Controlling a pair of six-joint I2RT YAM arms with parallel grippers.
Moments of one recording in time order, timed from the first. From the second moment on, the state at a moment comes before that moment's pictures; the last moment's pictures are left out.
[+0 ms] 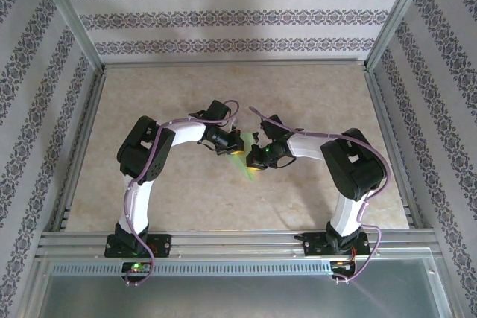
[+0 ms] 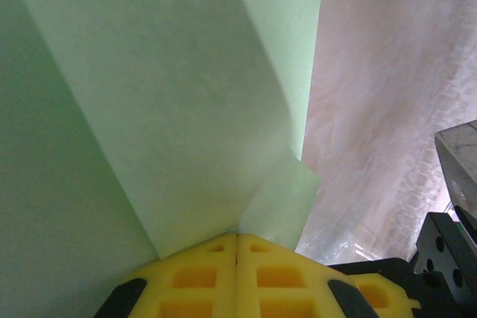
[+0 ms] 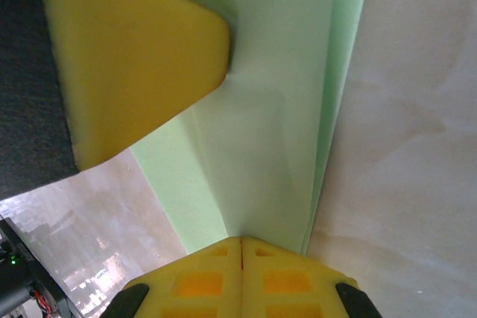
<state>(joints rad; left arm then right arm) -0.49 2.10 1.30 -0.33 0.64 -0.63 0.52 1.81 0.92 -0.29 -0.58 0.61</state>
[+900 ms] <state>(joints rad) -0.44 2.22 1.52 -0.47 0.68 -0.60 0.54 1.85 0.98 -0.33 -0.53 0.54</state>
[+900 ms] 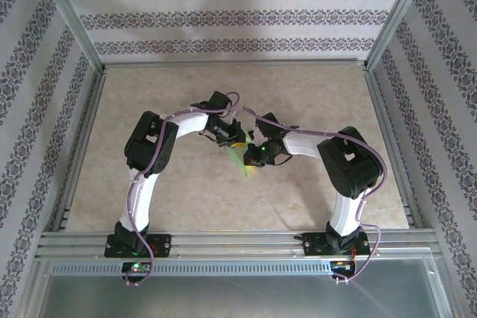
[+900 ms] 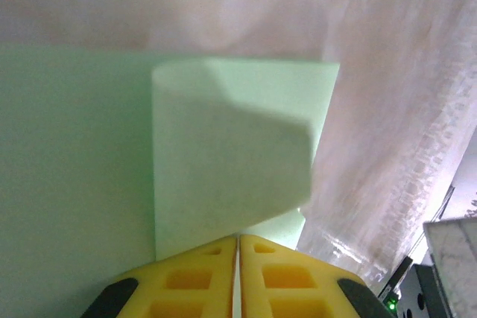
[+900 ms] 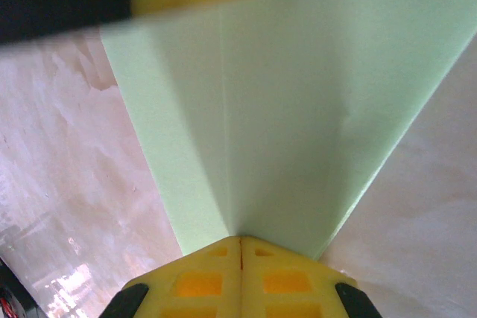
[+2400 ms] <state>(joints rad) -0.50 2.11 1.29 -0.15 0.68 -0.64 0.47 1.81 0.95 -0.45 -0.57 0.41</state>
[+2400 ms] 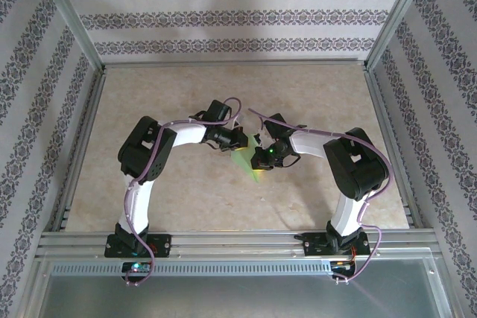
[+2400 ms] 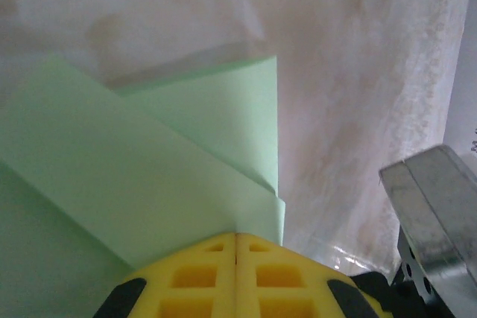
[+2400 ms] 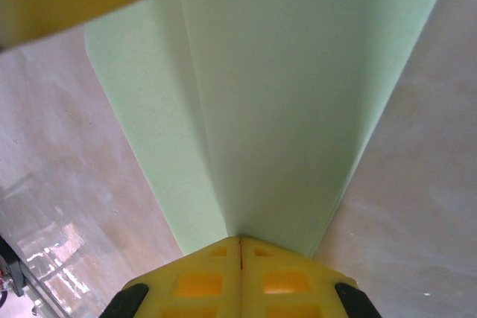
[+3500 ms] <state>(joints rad) -0.50 2.15 1.33 -0.15 0.64 -0.61 0.49 1.72 0.98 -0.34 -0.60 0.63</state>
